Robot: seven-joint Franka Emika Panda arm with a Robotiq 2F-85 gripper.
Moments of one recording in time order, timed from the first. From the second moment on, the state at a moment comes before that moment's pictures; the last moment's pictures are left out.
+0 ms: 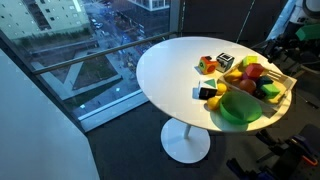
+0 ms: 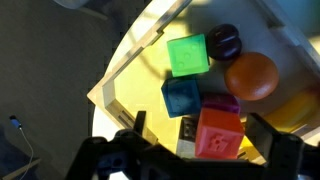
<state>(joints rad) -0.25 0.02 -0.25 -2.28 -0.22 2.25 0.31</state>
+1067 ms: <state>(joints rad) -0.22 0.21 -0.27 -2.28 -0.09 2.57 0.33</state>
